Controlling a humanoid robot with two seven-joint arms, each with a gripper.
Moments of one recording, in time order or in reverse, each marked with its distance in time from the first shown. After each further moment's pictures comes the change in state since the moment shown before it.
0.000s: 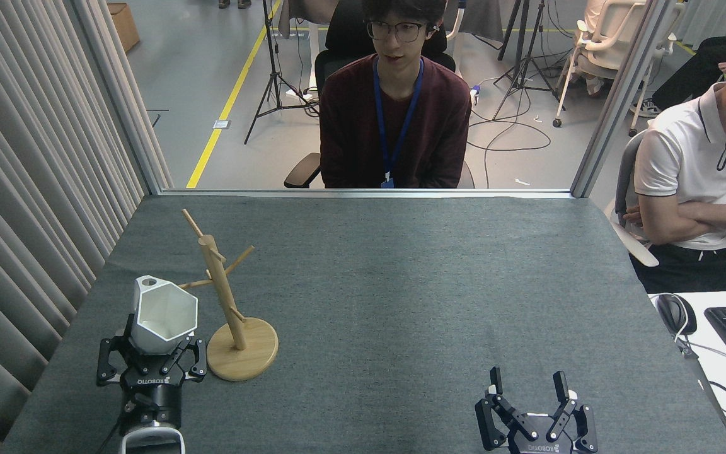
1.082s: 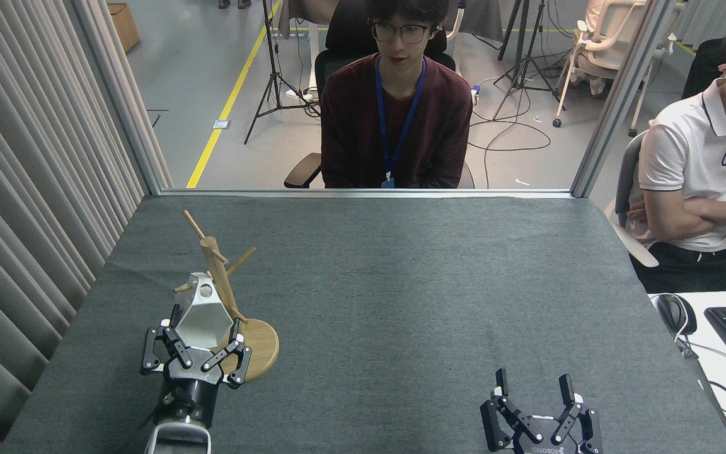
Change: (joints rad) left arm -0.004 0.001 -0.111 0.011 -0.060 -0.095 0.016; right arm 0.002 0.003 -0.021 0.015 -0.005 0.001 -0.006
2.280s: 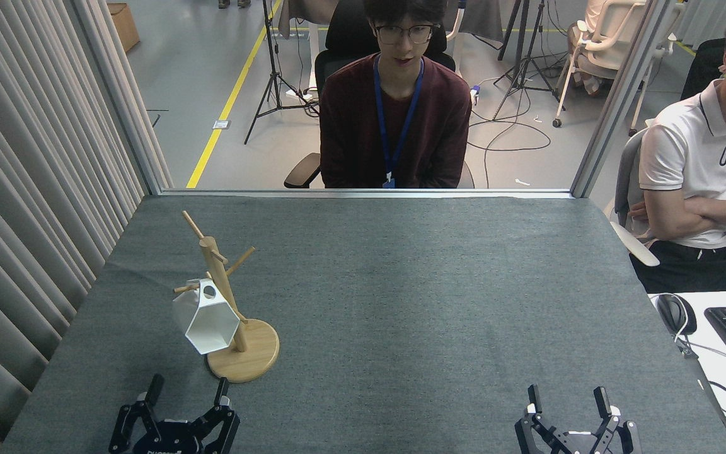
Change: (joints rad) left arm 0.363 0.002 0.046 -0.426 0.506 -0.259 -0.085; right arm 0.058 -0.087 -0.081 -0.027 0.004 -0.078 -0.006
